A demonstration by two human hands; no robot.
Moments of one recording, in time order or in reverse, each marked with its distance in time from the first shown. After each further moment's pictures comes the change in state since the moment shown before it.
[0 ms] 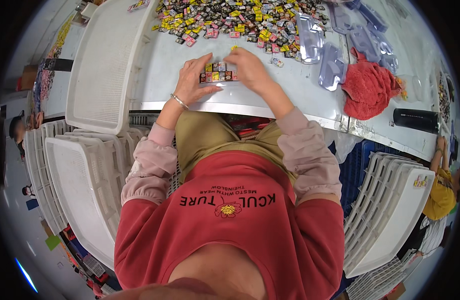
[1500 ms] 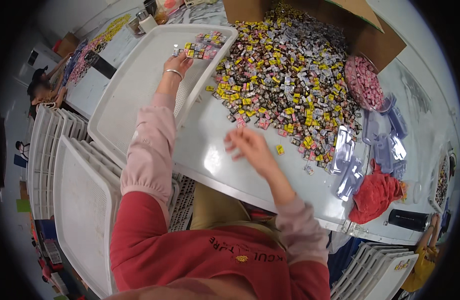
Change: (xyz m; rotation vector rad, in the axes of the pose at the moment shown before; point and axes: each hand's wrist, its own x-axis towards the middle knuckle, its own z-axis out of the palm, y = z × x) left_hand 0.169 -0.237 -0.168 -1.354 0.922 -0.626; right_hand 0.100 -0.072 0.012 1.127 -0.345 0.585
